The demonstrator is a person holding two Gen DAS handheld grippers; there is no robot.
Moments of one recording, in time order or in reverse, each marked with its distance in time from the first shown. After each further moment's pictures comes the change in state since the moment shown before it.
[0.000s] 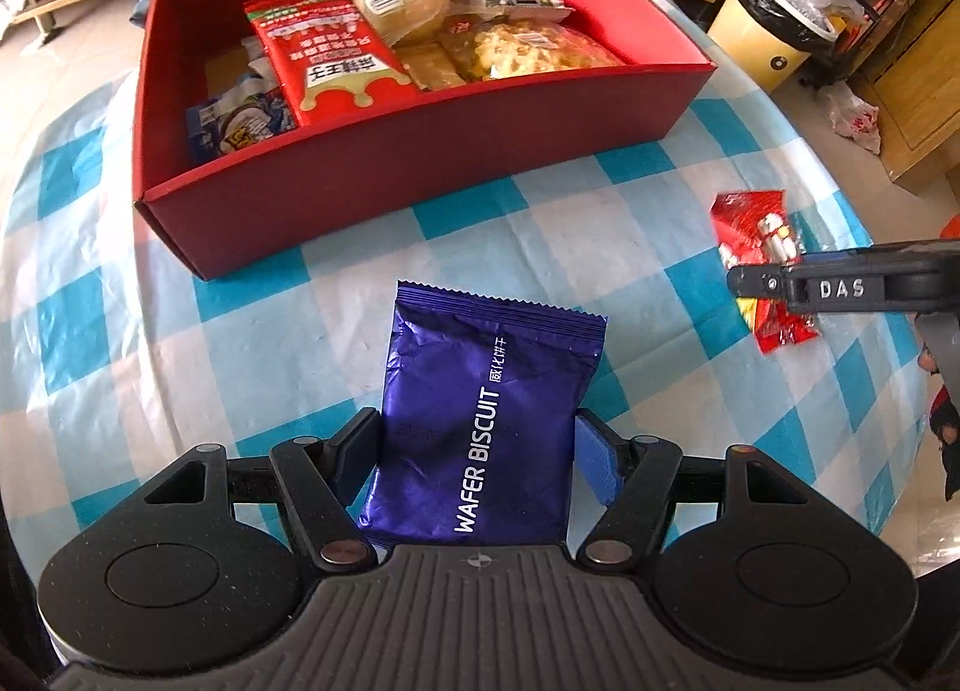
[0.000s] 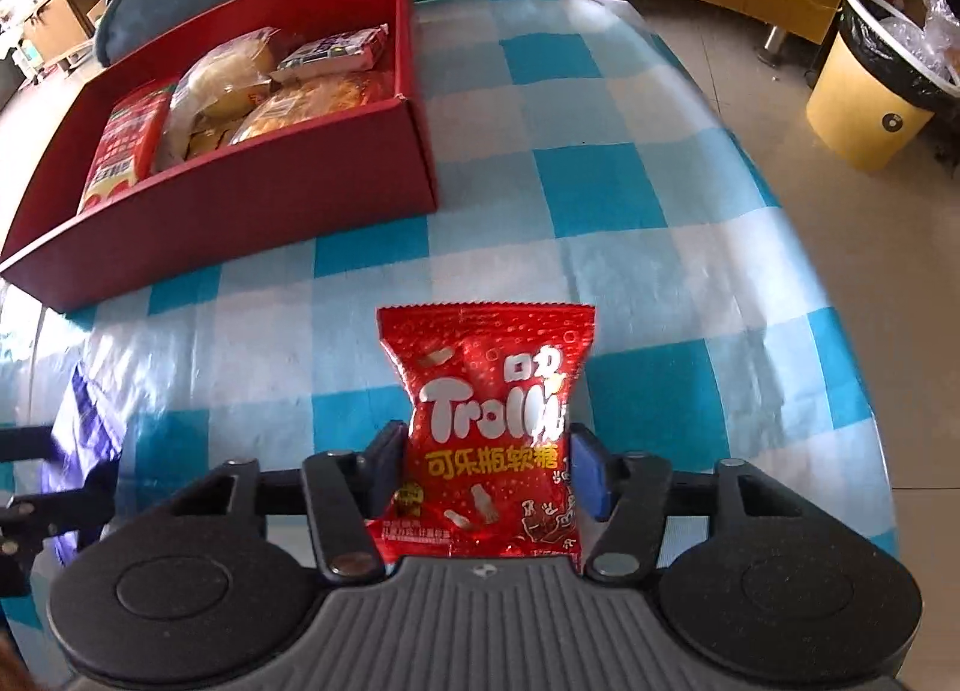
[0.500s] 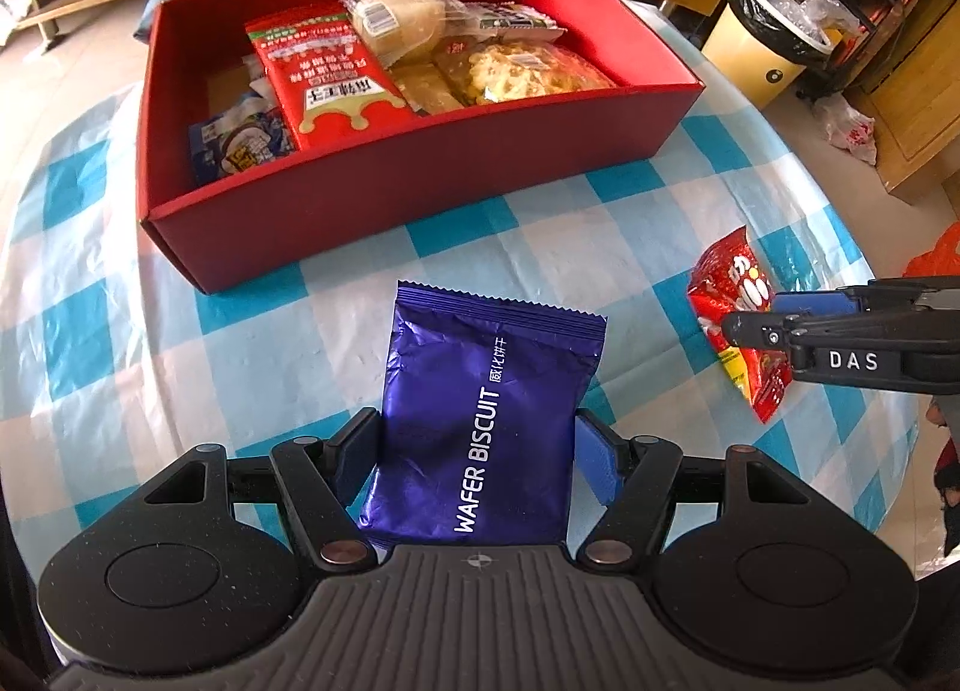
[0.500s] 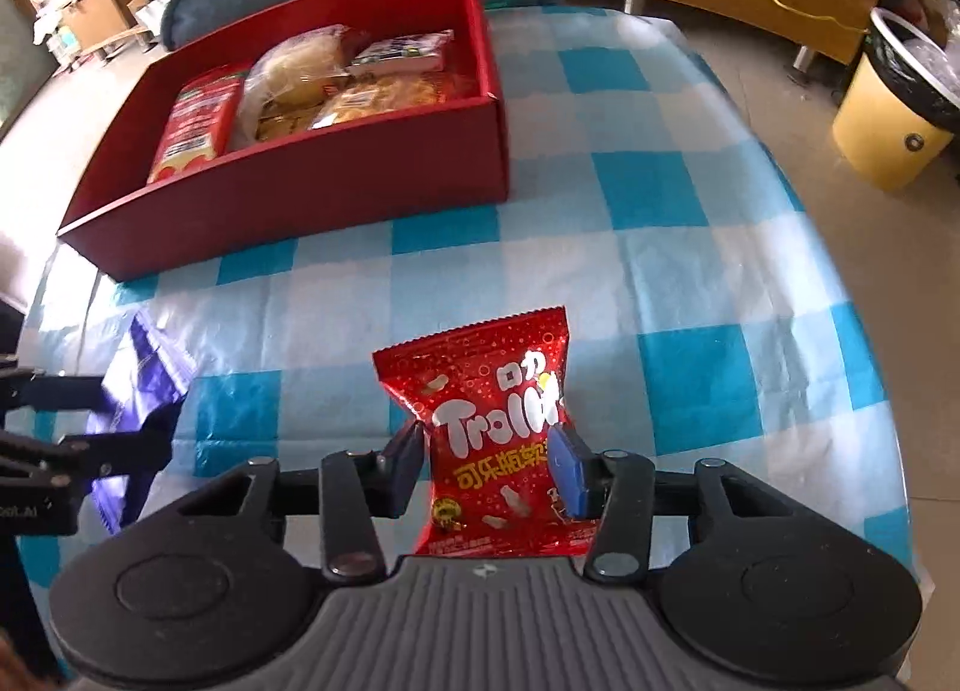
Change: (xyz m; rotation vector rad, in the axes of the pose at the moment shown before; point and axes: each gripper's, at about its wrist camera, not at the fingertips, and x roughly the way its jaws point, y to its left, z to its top) left arm -0.005 -0.003 0.002 -0.009 -0.020 -0.002; right arm -0.011 0.017 -0.011 -0.028 -0.015 0.040
